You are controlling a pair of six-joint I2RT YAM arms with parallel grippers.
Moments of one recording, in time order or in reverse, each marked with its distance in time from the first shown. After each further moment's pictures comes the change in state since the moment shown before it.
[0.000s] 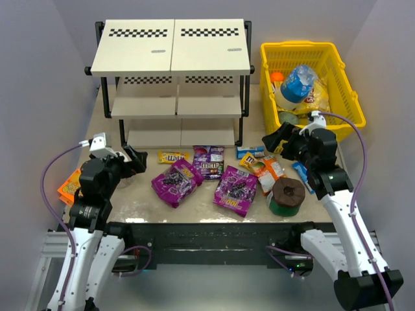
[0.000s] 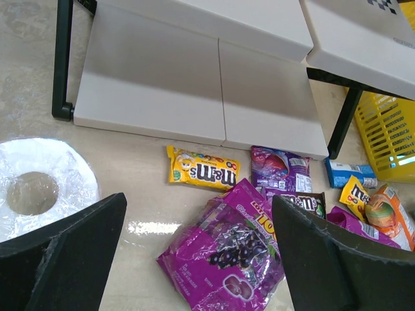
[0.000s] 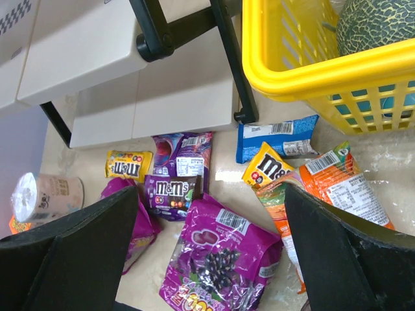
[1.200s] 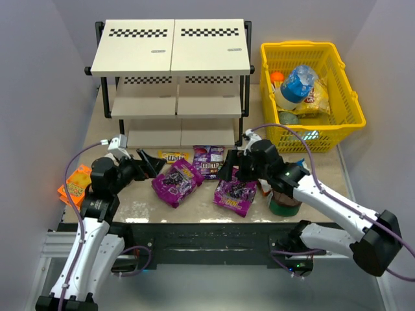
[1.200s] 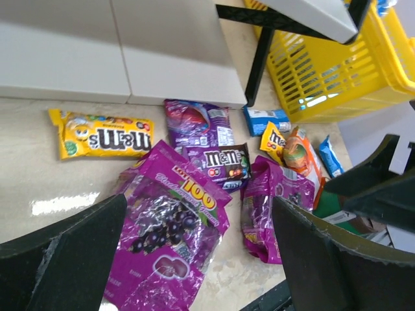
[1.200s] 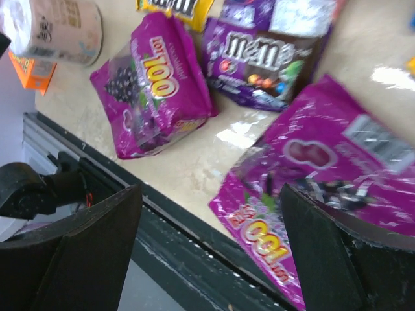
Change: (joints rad) left arm 0.000 0.061 -0.161 0.219 0.369 -0.156; right arm 0.512 0.232 -0.066 0.043 -0.006 0.125
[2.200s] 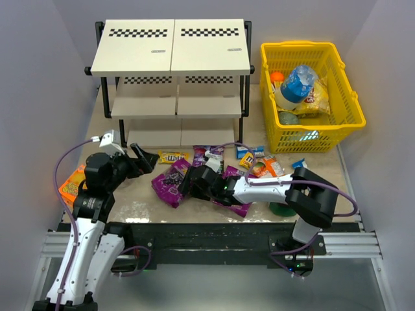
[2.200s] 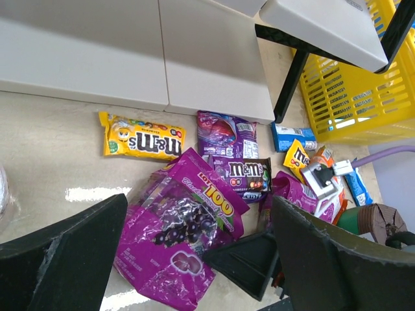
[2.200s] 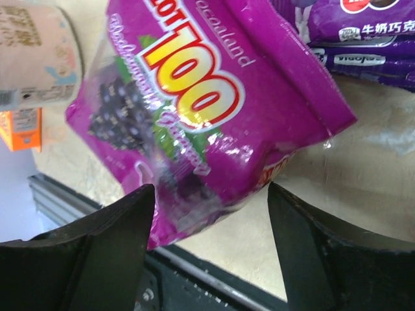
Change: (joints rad) left arm 0.000 0.029 0.153 -0.192 -0.152 0.025; right arm 0.458 0.626 0.121 0.395 0.417 0.546
